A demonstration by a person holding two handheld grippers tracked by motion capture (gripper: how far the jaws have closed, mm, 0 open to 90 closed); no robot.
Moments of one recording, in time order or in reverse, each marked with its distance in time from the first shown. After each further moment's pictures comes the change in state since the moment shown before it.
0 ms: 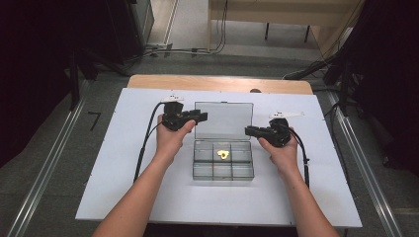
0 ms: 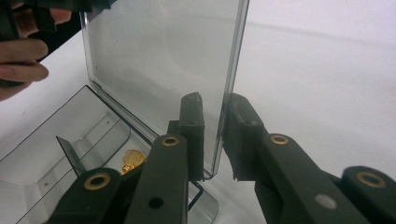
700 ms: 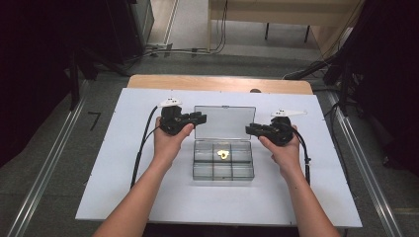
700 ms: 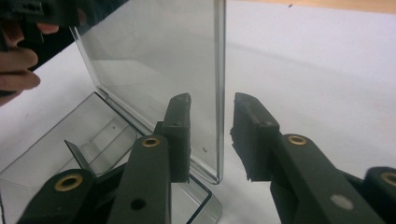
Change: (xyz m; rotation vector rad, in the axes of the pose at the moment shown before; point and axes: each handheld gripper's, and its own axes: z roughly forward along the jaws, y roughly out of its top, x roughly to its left) left arm -0.014 -0.008 -0.019 -0.033 -0.037 0.053; right arm 0.010 0.010 -0.014 -0.021 -0.017 -0.028
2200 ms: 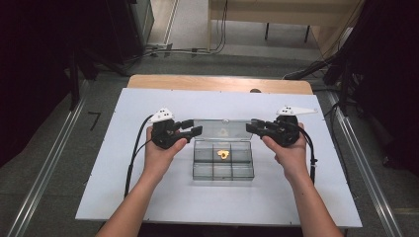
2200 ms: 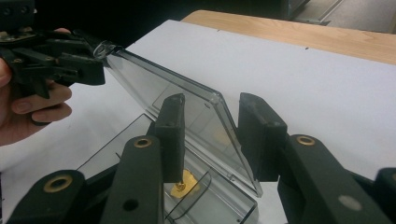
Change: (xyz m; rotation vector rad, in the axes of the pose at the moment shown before) left arm -0.018 -0.024 -0.036 -0.029 0.019 0.096; right arm 0.038 0.019 -0.034 -0.066 0.023 -0.054
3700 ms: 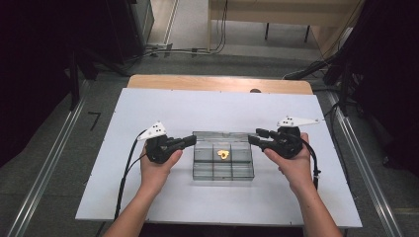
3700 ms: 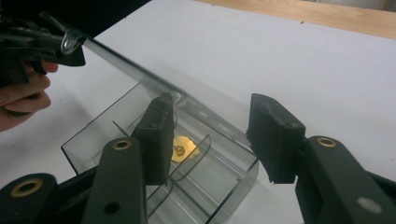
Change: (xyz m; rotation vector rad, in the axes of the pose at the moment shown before) left arm -0.009 -0.030 -0.017 -0.058 -0.112 -0.021; right arm 0.015 -0.021 -0.012 0.060 -0.054 -0.022
